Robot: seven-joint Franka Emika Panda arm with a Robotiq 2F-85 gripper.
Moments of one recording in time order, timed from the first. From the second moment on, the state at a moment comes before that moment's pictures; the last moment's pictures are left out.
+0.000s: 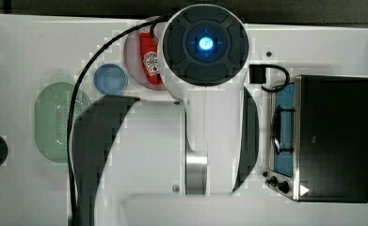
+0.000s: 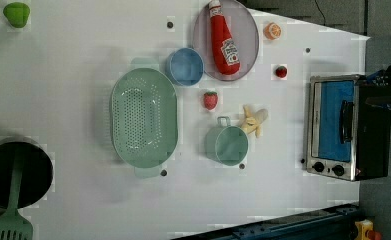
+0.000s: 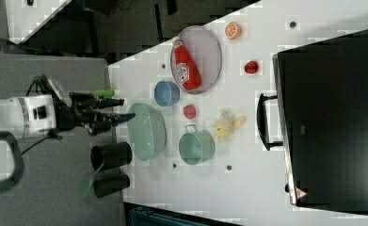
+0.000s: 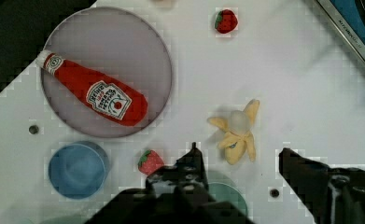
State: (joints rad) arm 0.01 -0.03 -0.01 -1.80 -0.02 0.21 -0.02
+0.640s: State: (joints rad) arm -0.01 -0.50 -0.05 -2.07 0.00 0.17 0.10
